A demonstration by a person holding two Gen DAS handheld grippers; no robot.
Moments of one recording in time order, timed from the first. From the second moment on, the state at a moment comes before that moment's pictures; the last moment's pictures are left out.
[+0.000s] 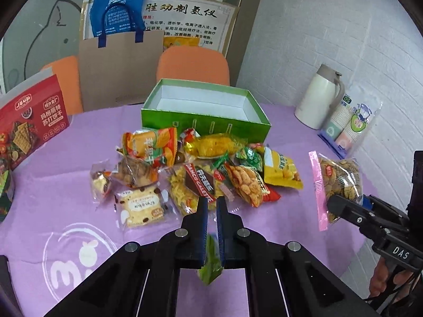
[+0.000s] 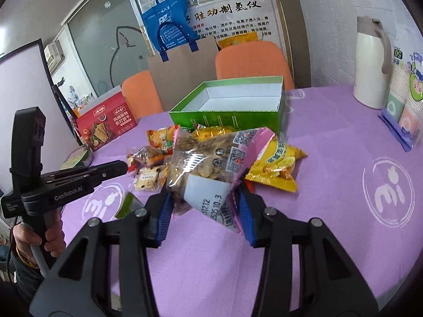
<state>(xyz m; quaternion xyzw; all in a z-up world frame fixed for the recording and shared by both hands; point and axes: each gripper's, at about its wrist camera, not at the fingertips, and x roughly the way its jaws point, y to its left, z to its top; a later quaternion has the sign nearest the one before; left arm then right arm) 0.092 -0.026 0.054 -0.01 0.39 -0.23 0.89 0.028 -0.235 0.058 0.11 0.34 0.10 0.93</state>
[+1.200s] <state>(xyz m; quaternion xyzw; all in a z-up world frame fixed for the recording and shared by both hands) 0.116 -0.024 0.058 0.02 0.39 -0.26 0.89 0.087 -0.241 0.045 0.13 0.36 0.14 0.91</state>
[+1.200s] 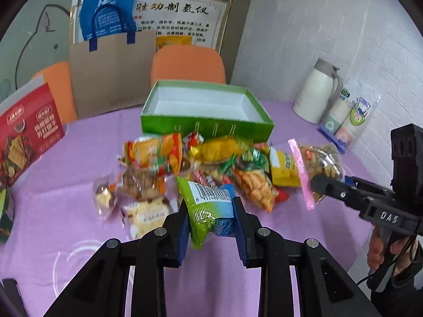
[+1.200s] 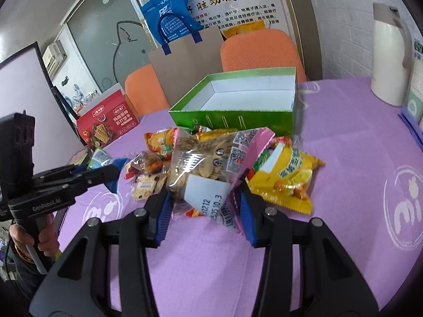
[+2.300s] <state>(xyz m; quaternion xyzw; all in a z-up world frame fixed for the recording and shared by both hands) 0.353 -0.097 0.001 -0.04 0.46 -0.17 0.87 0.277 -0.271 -0.019 0.07 0.45 0.08 0.89</state>
